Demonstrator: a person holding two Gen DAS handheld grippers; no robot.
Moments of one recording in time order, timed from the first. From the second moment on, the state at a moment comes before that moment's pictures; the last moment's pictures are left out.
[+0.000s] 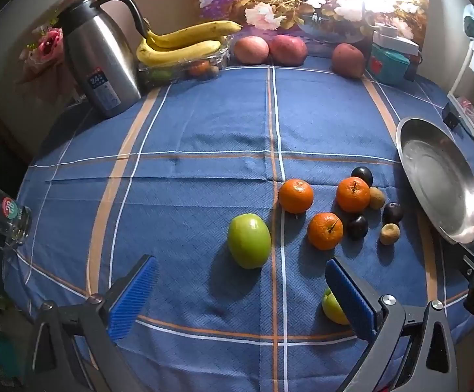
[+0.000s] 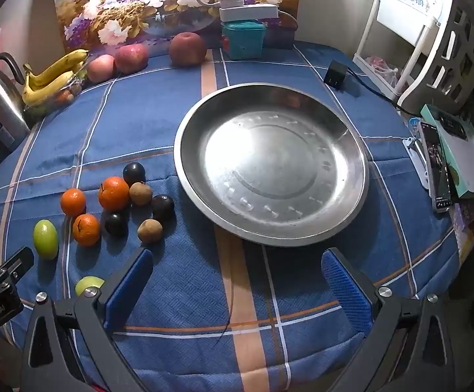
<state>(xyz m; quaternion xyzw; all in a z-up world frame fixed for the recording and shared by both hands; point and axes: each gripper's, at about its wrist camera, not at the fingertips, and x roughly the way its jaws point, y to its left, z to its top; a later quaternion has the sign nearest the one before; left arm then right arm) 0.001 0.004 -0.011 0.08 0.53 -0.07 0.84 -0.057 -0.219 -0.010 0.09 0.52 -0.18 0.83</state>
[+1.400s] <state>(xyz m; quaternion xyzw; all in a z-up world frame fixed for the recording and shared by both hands) -0.001 -0.010 -0.006 0.10 0.51 -0.09 0.85 -0.058 -0.221 -0.014 0.11 0.52 -0.17 0.83</state>
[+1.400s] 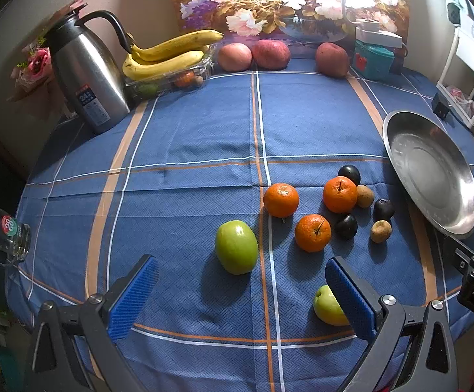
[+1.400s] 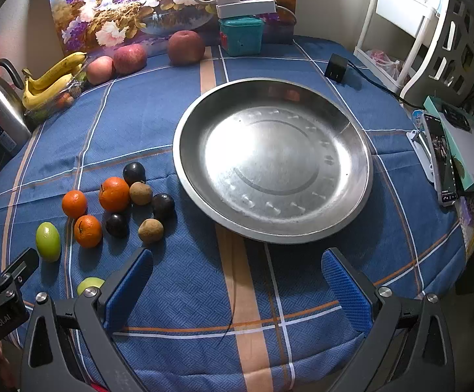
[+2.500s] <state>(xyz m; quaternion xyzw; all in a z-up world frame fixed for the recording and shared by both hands) -0.002 -0.015 -0.008 0.11 0.52 -0.09 0.84 -0.057 -0.221 -0.016 0.11 0.53 -0.17 0.83</state>
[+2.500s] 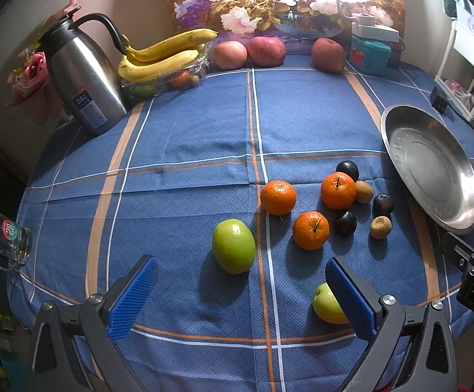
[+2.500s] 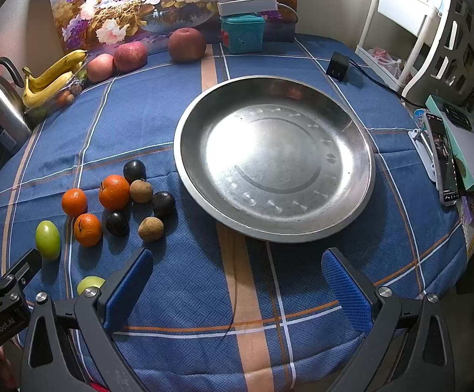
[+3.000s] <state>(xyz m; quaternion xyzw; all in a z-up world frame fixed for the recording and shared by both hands) -0.002 -0.015 -0.008 0.11 0.52 -0.09 0.84 -0.057 -0.221 -0.016 0.11 0.53 -0.17 0.82</state>
